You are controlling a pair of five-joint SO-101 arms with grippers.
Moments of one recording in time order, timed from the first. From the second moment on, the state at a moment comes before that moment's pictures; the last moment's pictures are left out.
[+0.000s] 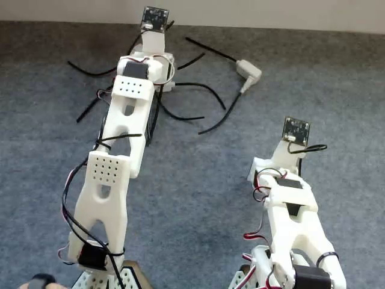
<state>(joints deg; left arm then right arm) 3.6 61.7 -67.2 57.9 0.4 4.5 -27.8 69.4 20.7 -6.2</state>
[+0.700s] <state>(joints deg) 2.6 38.1 -91.6 79.4 0.2 4.5 -27.8 69.4 20.7 -6.2</state>
